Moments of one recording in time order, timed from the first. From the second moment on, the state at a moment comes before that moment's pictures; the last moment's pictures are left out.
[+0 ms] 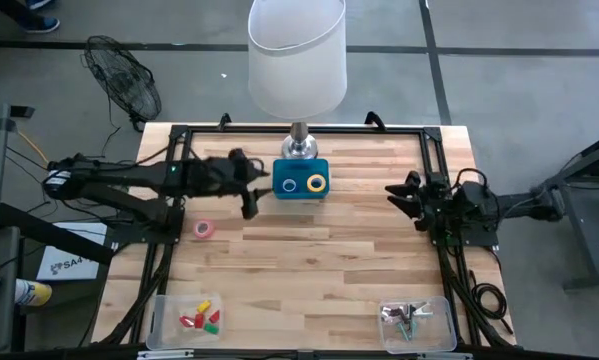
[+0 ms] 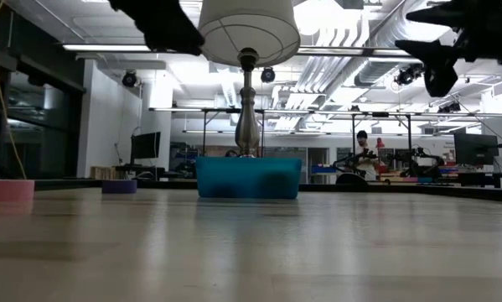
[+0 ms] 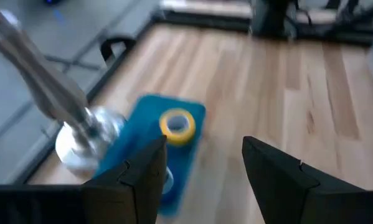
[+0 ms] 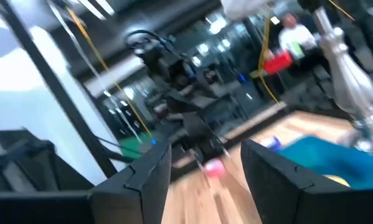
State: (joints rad) left arm 0.02 1.08 0.93 -0.32 -0.28 -0.10; right arm 0.09 0.14 0.10 0.24 0.23 0.50
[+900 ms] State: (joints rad) left arm 0.12 1.08 0.93 -0.19 -0.33 -0.03; right arm -0.28 0.02 0.01 0.05 -0.17 0.43
